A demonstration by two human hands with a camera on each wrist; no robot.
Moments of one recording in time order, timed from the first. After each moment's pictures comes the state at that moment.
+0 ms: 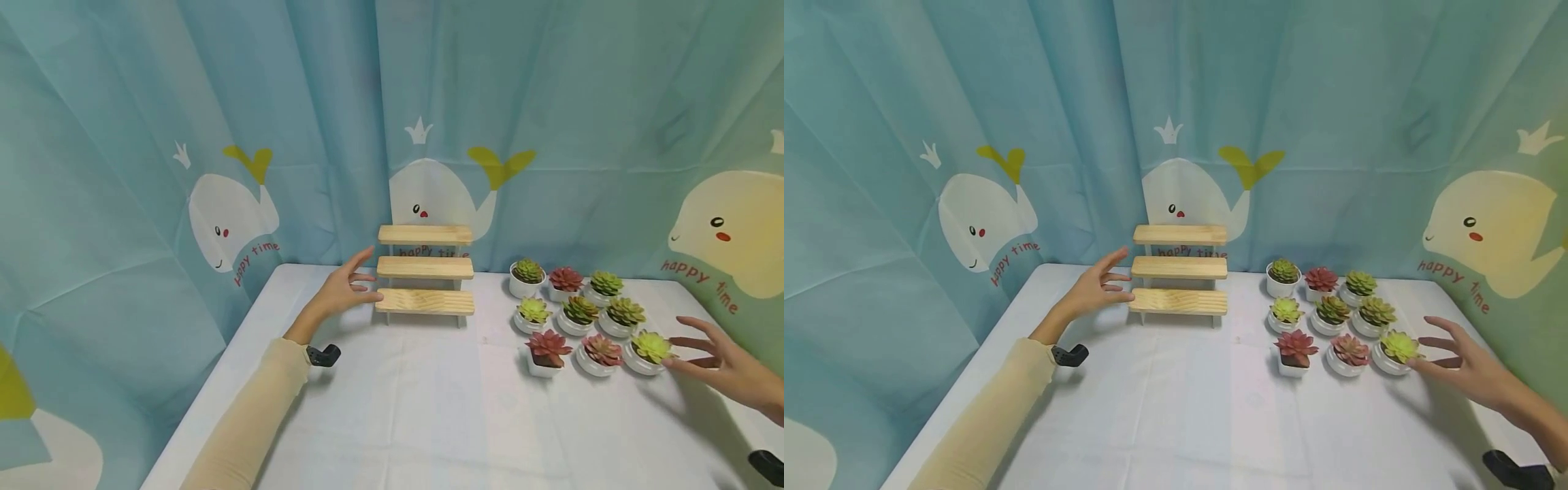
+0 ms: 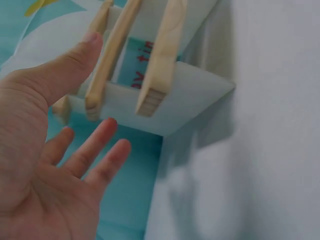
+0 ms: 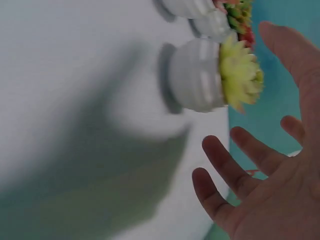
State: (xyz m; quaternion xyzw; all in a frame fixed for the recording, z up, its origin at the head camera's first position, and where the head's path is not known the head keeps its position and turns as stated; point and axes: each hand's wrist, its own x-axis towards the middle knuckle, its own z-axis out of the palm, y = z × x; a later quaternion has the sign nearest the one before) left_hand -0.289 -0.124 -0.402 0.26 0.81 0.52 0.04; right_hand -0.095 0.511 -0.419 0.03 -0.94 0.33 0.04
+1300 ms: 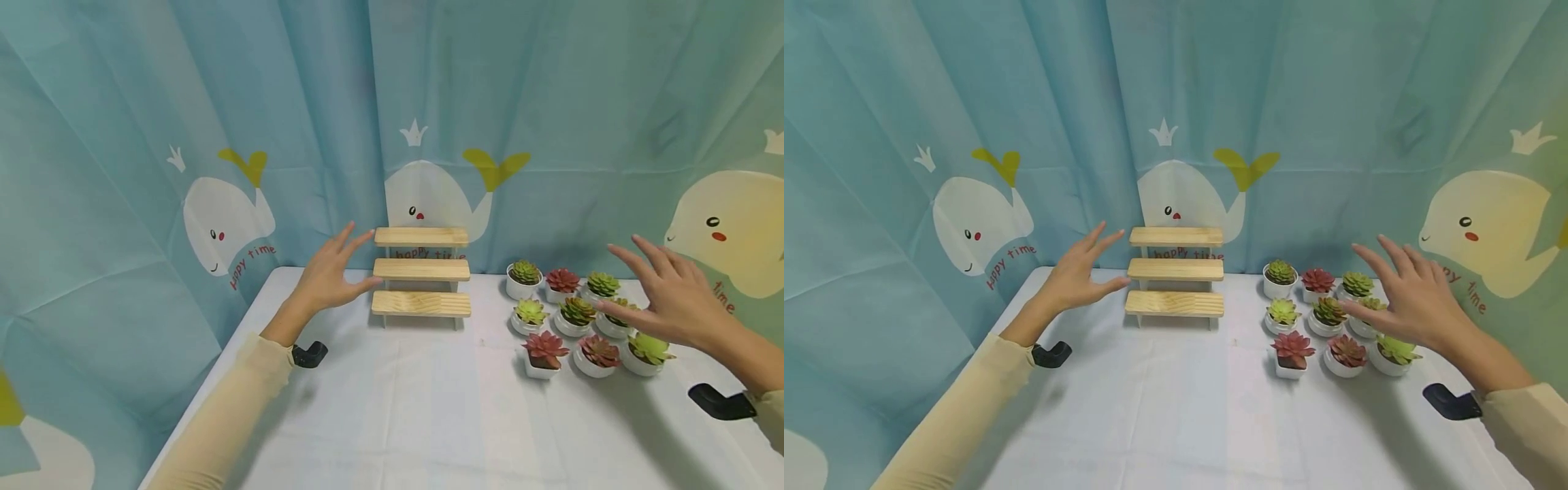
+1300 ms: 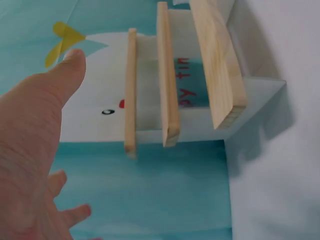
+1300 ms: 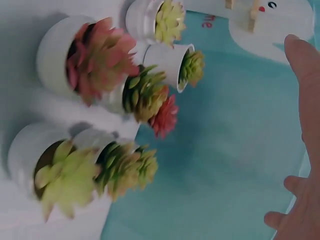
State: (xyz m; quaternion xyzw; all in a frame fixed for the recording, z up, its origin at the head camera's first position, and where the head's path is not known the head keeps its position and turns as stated) left_hand -0.265 -0.120 -0.337 0.28 0.93 0.21 -0.13; right_hand -0.143 0.416 -0.326 0.12 -0.97 0.05 0.20
